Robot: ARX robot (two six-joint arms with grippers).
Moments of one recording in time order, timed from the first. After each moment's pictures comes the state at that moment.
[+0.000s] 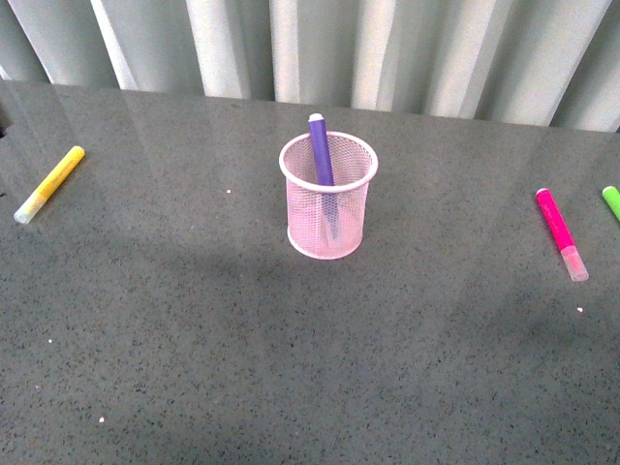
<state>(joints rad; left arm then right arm) -0.28 1.28 0.16 1.10 -0.26 -0.02 0.00 0.00 0.02 0.00 0.00 0.00</state>
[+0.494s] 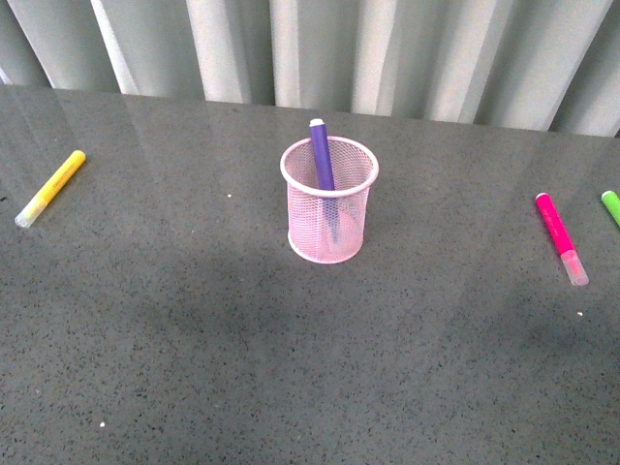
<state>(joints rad) -0.11 0.82 0.03 0.78 -0.11 -0.01 0.00 0.00 0.02 0.00 0.00 0.00</state>
